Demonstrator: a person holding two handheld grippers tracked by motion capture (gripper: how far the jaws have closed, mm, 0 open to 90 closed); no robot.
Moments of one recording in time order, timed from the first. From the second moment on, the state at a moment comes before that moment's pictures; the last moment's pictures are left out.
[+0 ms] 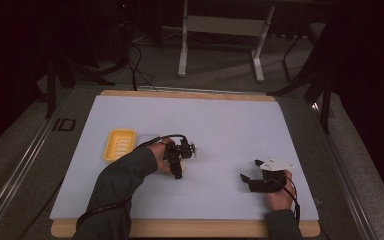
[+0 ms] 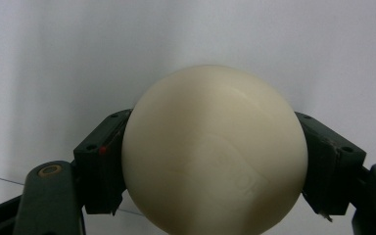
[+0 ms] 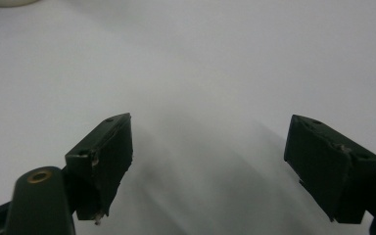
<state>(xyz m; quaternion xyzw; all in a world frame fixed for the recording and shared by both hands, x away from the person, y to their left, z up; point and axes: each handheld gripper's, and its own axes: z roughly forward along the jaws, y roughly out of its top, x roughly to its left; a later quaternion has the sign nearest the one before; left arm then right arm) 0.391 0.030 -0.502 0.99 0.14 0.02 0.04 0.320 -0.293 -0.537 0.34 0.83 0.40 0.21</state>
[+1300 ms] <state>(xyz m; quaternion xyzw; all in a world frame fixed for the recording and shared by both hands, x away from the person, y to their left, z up) 0.395 0.042 -0.493 0.99 0.14 0.01 0.04 0.320 -0.292 -0.537 0.33 0.83 0.40 0.21</state>
